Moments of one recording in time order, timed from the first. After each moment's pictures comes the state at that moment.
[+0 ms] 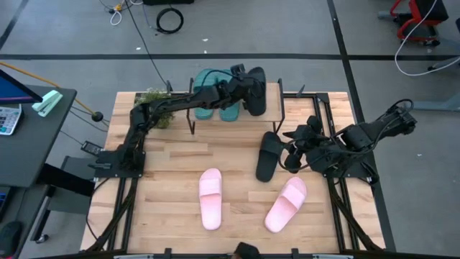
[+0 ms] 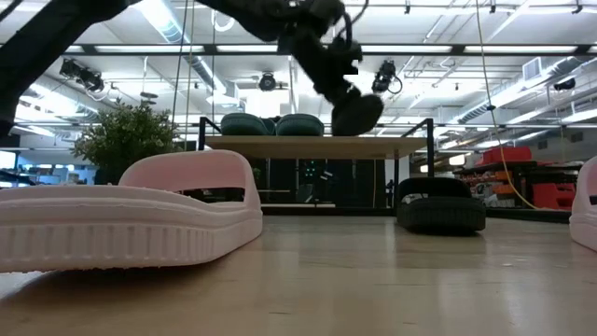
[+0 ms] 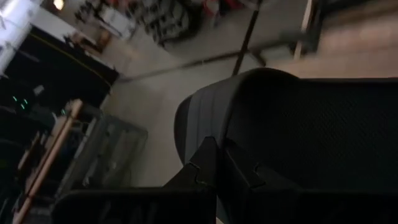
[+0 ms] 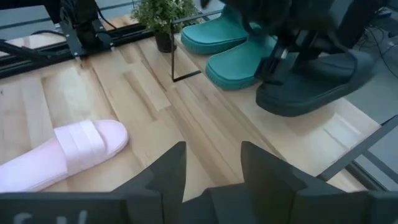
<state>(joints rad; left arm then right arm) 0.34 2.11 1.89 -0.21 -0.54 0.59 0.45 1.18 1.35 -1.07 0.81 0.73</state>
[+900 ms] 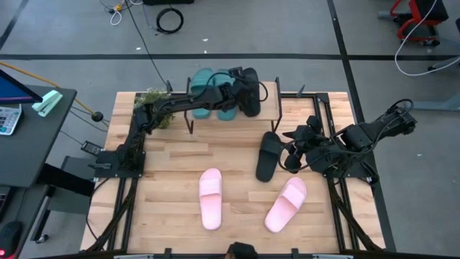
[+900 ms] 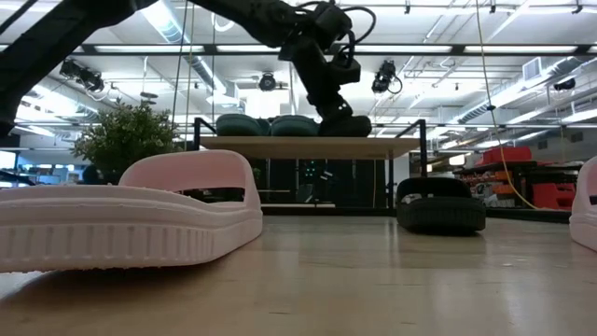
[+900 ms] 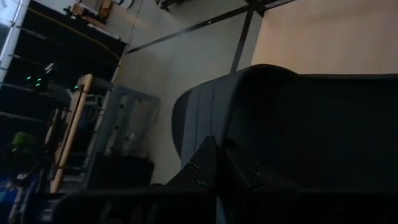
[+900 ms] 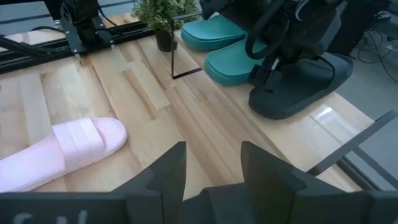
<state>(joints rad) 0.34 2.16 1.93 -0.35 -0.68 0.60 0.45 1.18 1.35 -1.07 0.81 0.71</state>
